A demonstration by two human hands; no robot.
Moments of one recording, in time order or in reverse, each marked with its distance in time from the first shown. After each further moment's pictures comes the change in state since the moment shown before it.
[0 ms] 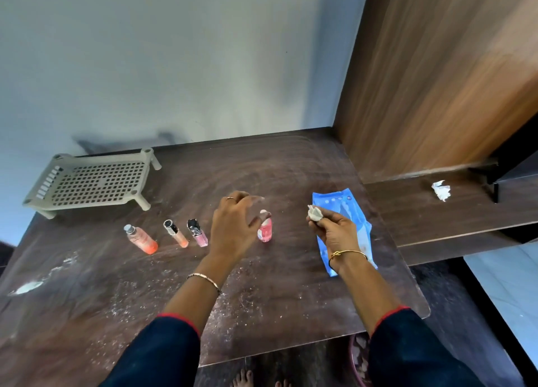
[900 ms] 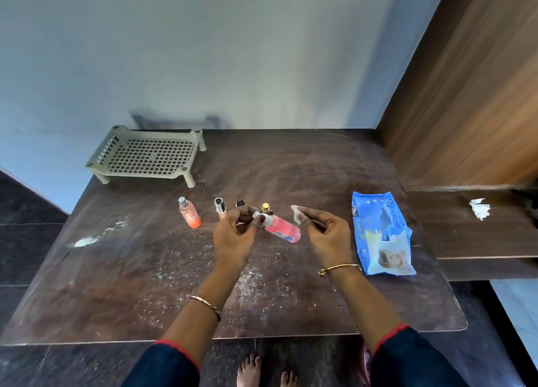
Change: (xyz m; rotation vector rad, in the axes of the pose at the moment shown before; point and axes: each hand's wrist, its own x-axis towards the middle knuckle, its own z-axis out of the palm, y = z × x) left_hand -0.066 -0.051 -0.043 -0.740 0.200 -0.478; right_hand -0.066 0.039 0.078 -0.519 -0.239 -0.420
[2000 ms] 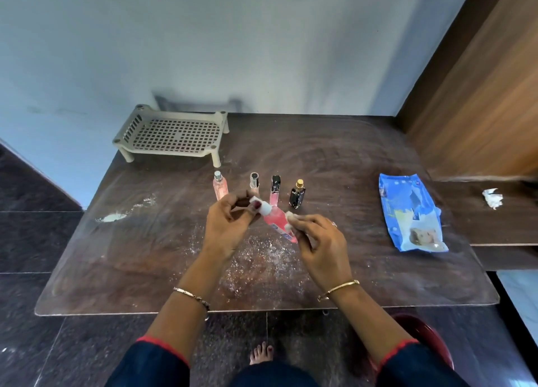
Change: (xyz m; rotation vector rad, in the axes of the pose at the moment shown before) left_hand -0.014 -0.007 -0.093 -0.368 -0.156 -0.055; right_hand -0.083 0.015 0.065 -0.580 -0.066 -0.518
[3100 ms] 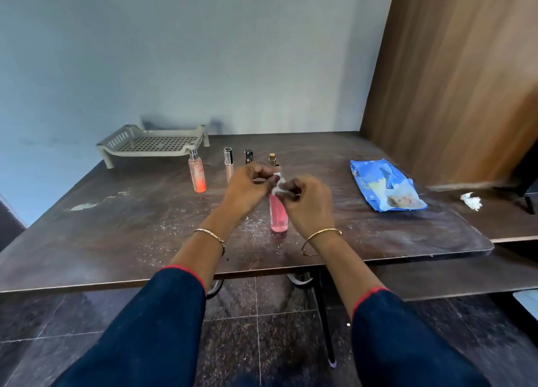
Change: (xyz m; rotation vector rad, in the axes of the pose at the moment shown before) left_hand -0.013 -0.079 0.048 0.403 -0.212 0.351; right_hand -0.042 0.039 0.010 -0.007 0.174 0.090
